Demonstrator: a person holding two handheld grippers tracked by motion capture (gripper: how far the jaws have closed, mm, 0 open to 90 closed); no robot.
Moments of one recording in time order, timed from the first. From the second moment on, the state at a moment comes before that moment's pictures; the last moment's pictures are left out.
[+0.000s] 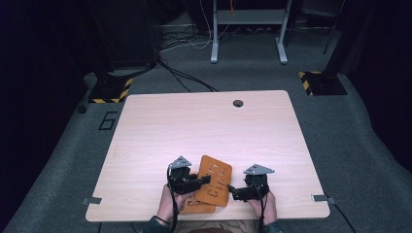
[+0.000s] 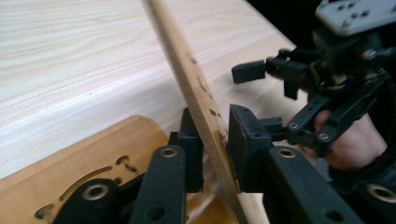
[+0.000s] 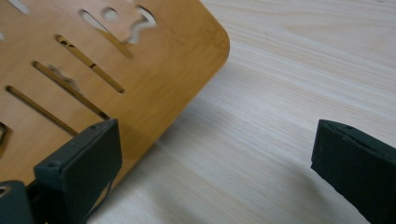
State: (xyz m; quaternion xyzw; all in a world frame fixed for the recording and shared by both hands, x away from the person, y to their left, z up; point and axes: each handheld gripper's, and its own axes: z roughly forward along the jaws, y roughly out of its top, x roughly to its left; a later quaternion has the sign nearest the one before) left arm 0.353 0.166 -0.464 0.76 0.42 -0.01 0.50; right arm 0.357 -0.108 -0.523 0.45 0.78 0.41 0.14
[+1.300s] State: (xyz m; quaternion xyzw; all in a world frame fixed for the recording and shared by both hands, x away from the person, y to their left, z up) left arm 0.357 0.194 -0.422 0.74 0.41 0.04 0.53; right arm 0.370 -0.138 -0.530 0.49 0.78 0.33 0.21
